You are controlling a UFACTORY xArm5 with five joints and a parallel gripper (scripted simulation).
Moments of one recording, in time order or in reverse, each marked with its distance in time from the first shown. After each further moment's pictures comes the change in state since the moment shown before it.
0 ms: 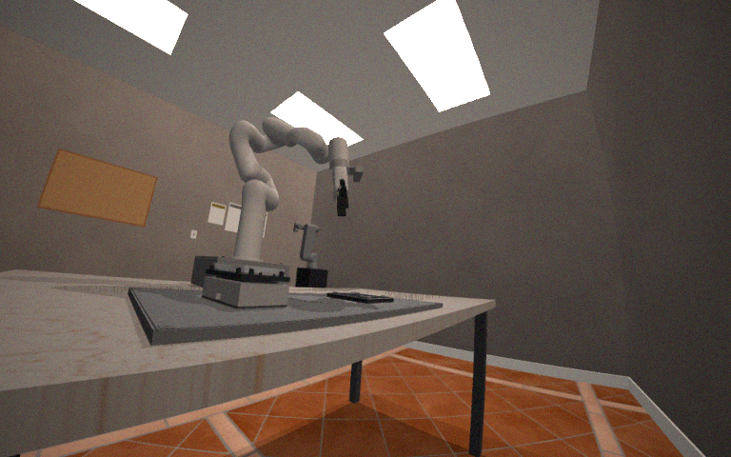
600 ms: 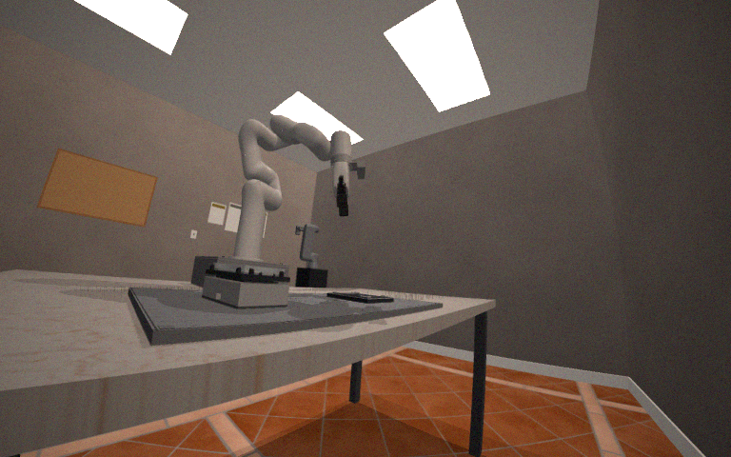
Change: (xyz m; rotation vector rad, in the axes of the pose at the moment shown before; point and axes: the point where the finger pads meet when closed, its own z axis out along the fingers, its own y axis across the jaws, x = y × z) arm -0.006 0.069 0.020 -0.015 -0.037 0.139
